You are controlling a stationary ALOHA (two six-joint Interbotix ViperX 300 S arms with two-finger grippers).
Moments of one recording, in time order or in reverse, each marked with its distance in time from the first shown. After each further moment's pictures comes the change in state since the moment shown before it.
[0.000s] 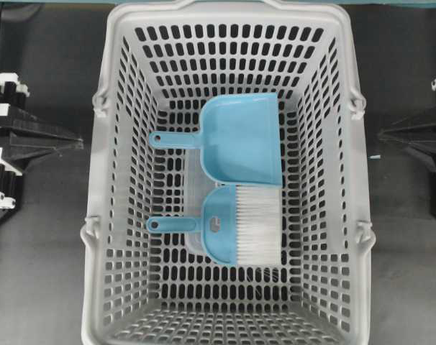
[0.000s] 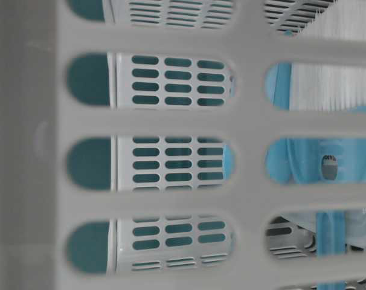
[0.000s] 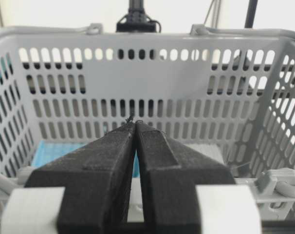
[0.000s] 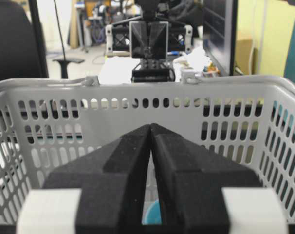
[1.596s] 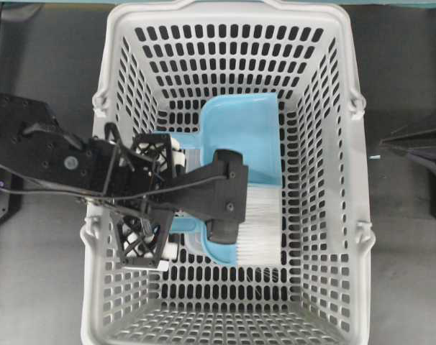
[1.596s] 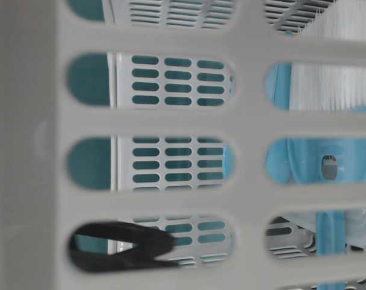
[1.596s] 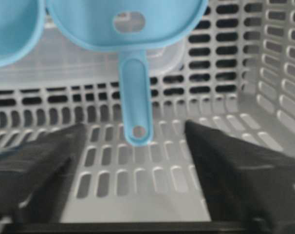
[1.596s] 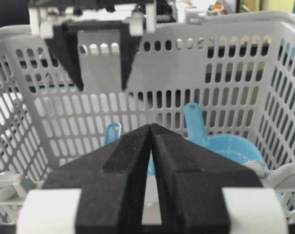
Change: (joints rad) left arm -0.183 0.962 -1.088 0.038 1.499 -0.140; right arm 0.003 -0.069 -0.021 0.018 0.261 0.023
